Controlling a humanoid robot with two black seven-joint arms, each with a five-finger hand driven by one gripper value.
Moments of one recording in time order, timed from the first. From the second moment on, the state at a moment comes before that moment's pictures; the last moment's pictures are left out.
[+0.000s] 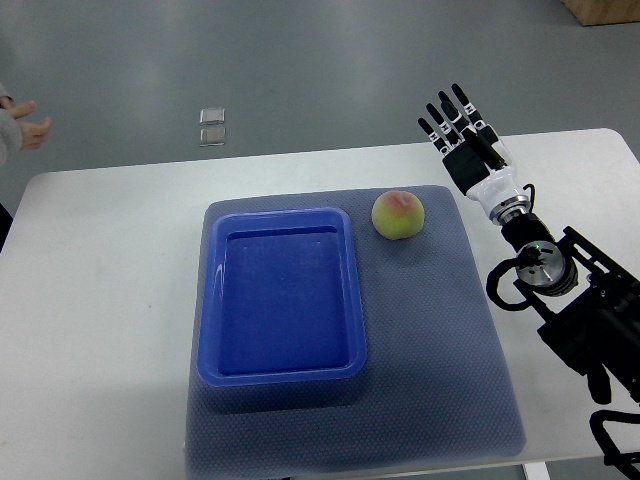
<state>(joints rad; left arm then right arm) -0.02 0.00 -0.06 -0.31 0.01 0.00 0.21 0.58 -0.08 1.09 0.75 -0.13 0.35 0.29</state>
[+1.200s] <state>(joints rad) -0.02 0.00 -0.06 -0.32 0.01 0.00 0.21 1.56 -0.39 -0.23 0.81 -0.95 0.53 0.06</state>
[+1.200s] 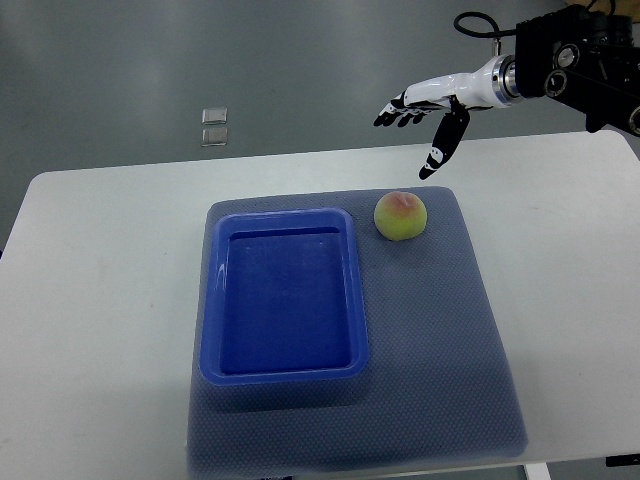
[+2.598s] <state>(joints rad) -0.02 0.00 -0.06 -0.31 0.01 0.00 0.20 1.33 -0.16 -0.32 0.66 -0.99 0.30 0.02</state>
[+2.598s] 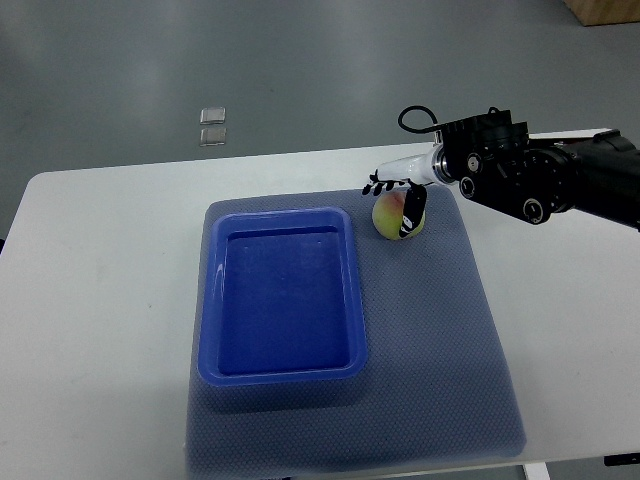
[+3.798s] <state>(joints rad) -0.02 0.00 -0.06 -0.31 0.01 0.00 0.20 1.88 -0.35 -0.32 1.12 -0.86 0.42 0.03</state>
